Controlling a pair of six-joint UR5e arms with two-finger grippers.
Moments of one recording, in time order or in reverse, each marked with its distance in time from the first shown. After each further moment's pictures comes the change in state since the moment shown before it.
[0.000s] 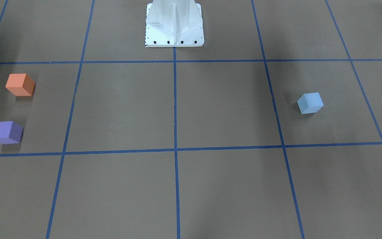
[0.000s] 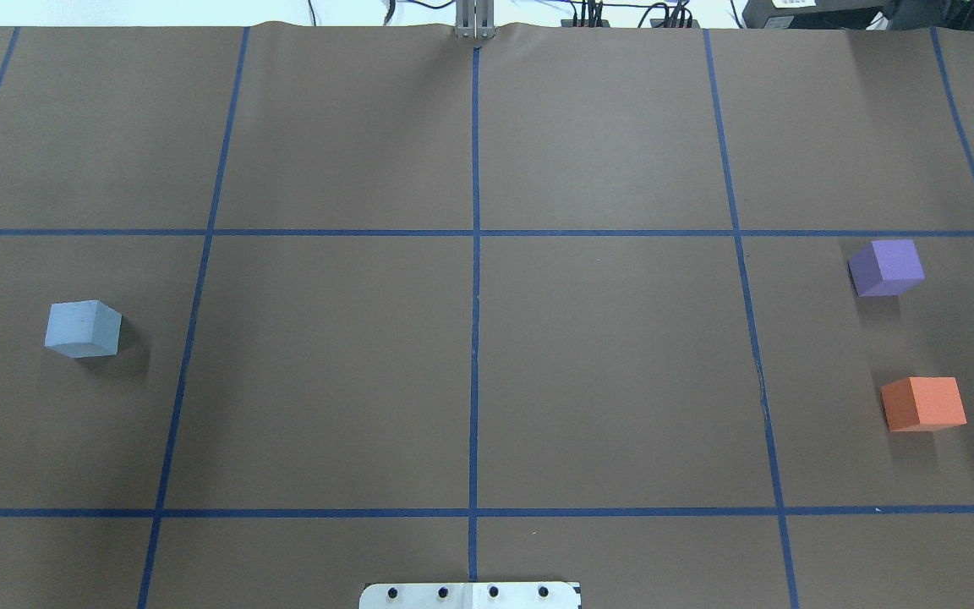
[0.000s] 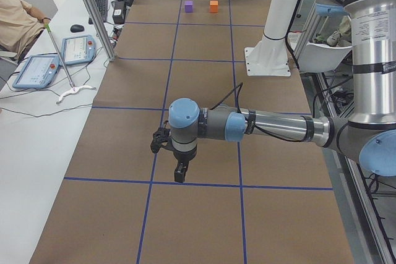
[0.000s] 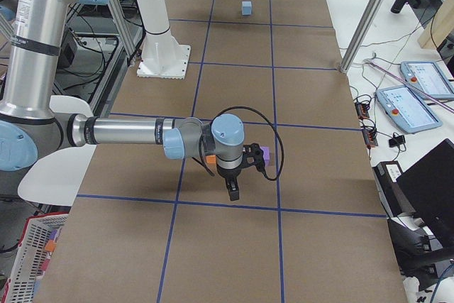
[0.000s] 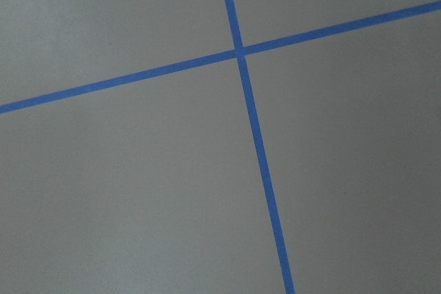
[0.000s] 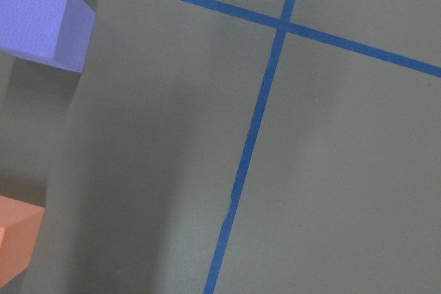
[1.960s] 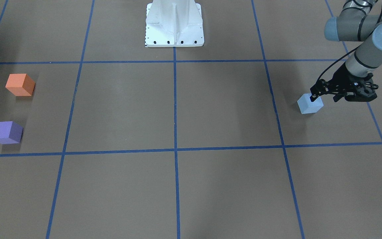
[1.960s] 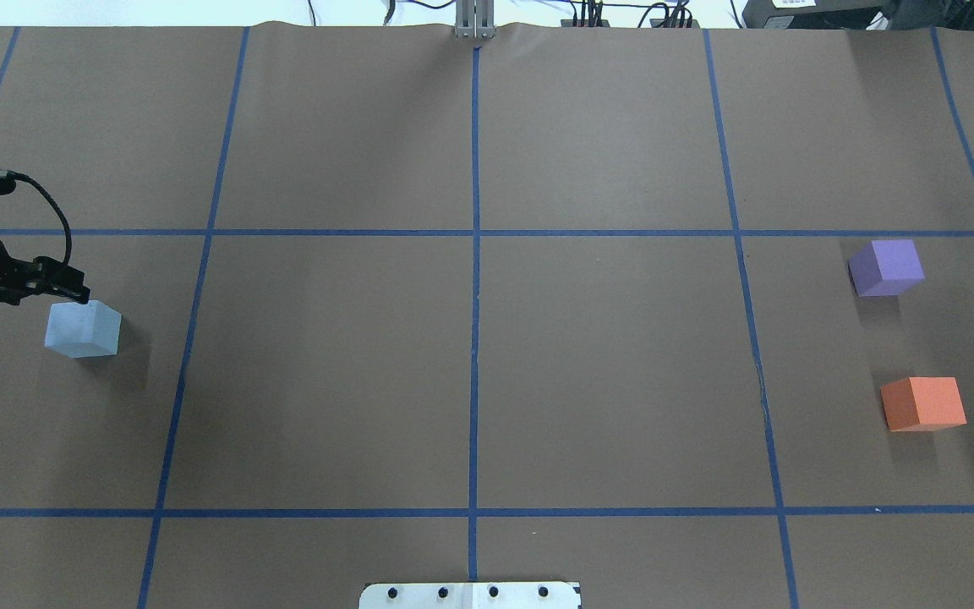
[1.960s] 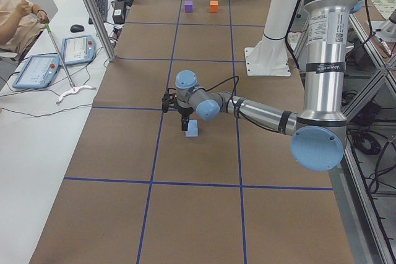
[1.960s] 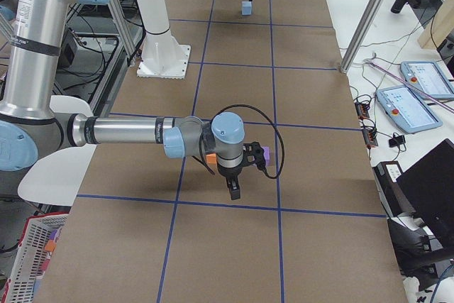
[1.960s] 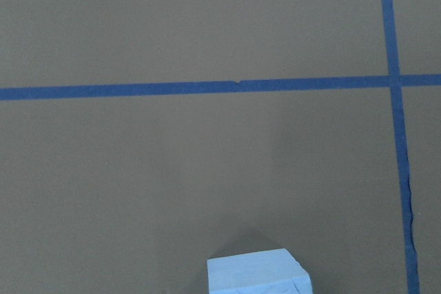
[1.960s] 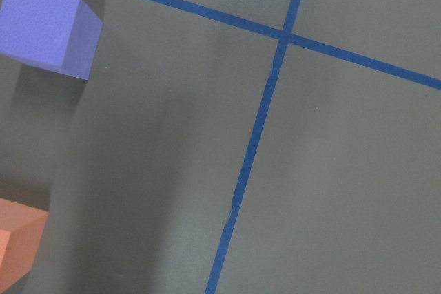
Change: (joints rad) left arm 0.612 -0.118 0.063 -0.455 0.095 -1.019; right arm 0.000 0.001 0.003 0.001 -0.010 0.000
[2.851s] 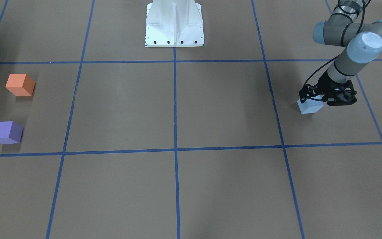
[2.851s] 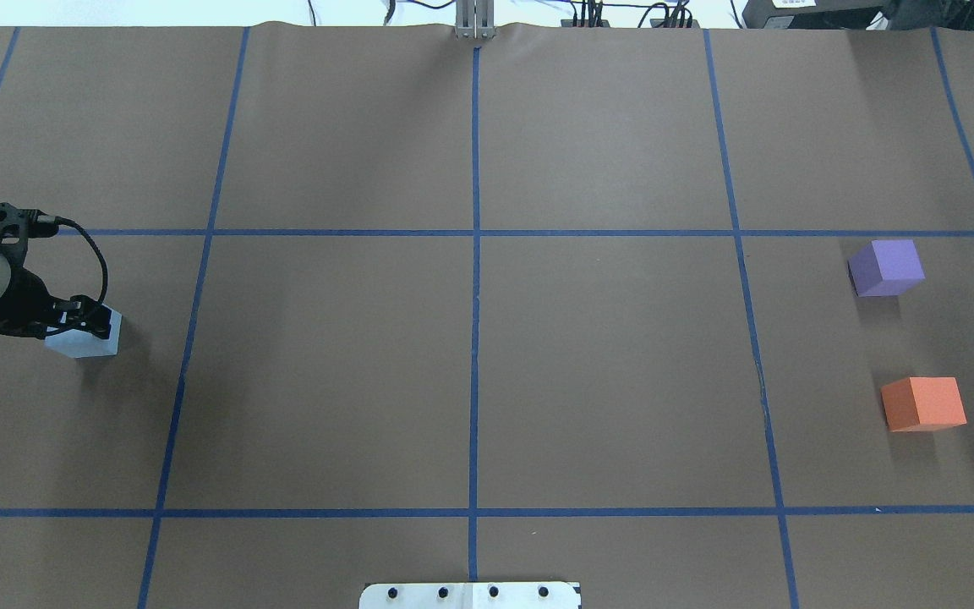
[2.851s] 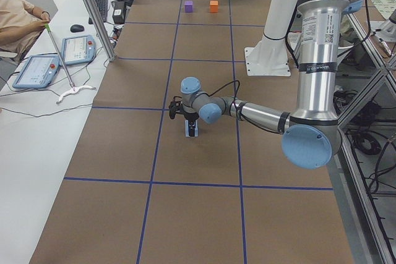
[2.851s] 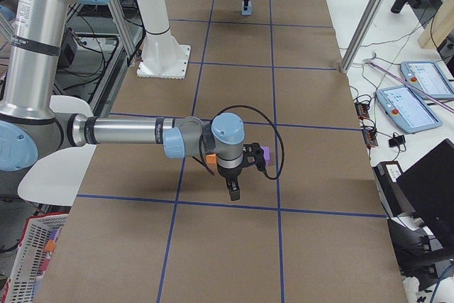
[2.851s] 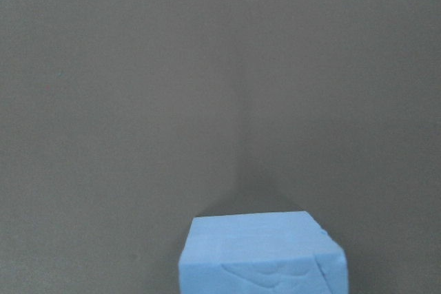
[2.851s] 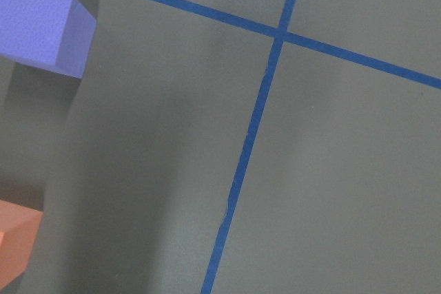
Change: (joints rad) left arm 0.085 -0.011 0.058 0.006 0.068 -0.031; right arm 0.000 0.000 -0.003 0.000 -0.004 0.000
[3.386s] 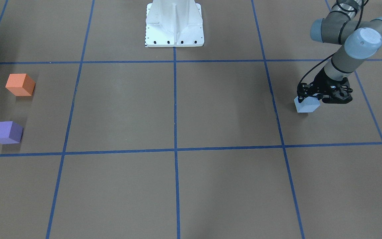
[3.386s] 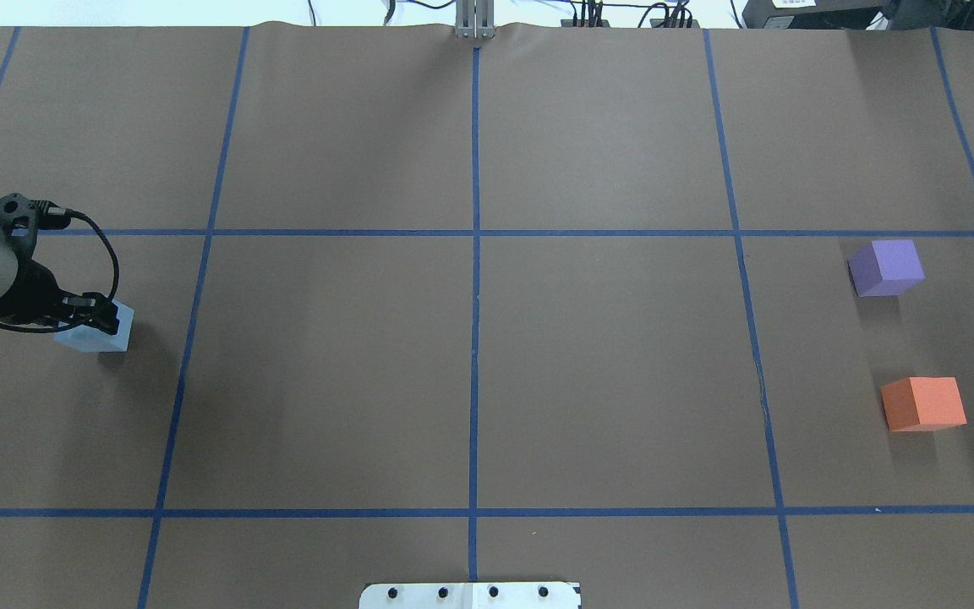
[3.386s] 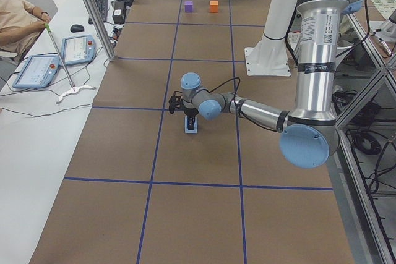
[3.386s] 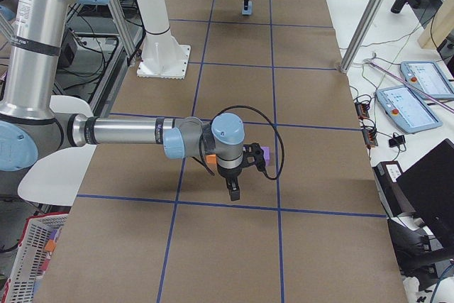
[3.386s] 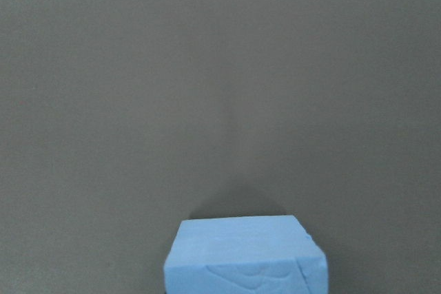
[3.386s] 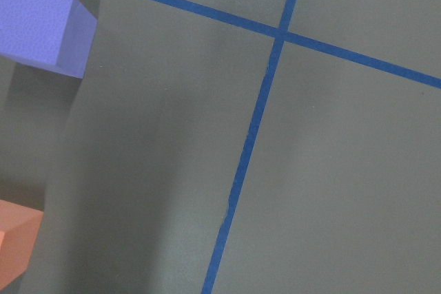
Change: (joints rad) left arm 0.001 -0.029 -0.064 0.006 -0.010 0.033; right arm 0.000 0.000 -0.001 0.000 0.003 0.000
